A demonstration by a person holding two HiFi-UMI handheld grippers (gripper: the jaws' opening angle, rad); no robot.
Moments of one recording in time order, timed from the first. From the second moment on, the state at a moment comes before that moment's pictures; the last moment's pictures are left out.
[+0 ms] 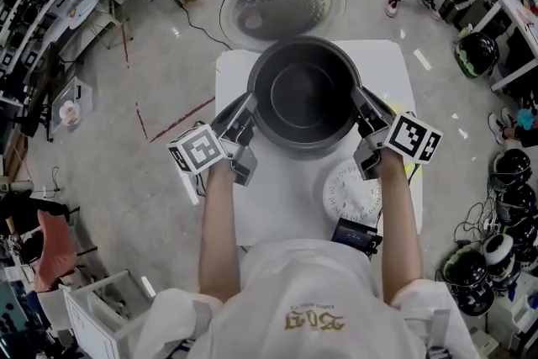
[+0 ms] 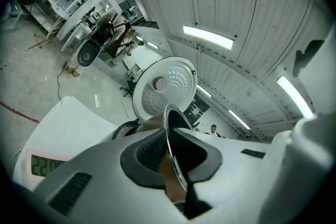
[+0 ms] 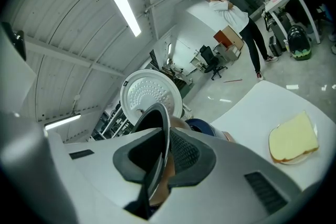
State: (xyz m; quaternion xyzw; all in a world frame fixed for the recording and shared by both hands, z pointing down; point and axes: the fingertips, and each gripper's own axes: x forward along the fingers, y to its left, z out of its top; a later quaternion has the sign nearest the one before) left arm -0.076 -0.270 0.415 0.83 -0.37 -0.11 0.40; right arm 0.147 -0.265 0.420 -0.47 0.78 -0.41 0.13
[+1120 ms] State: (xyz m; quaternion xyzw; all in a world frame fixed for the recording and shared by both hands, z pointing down) left arm -0.065 -0.288 0.495 0.84 -0.43 0.15 0.31; right arm 0.143 -0.279 0.487 -0.55 0.77 -0.31 -0.09
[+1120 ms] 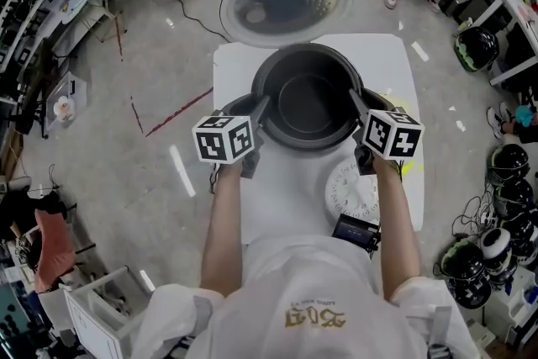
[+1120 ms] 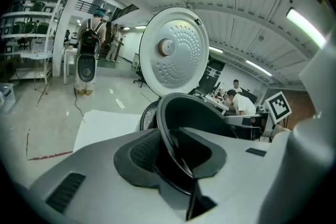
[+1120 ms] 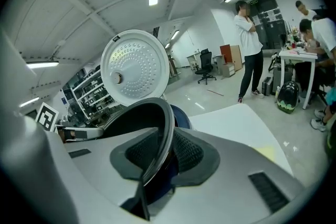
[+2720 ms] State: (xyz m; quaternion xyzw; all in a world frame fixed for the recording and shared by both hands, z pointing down) left arm -0.020 -0.115 0.498 0.93 -0.20 0.17 0.25; right arm 0.159 -0.012 0.529 -0.72 0.60 -0.34 -0.09
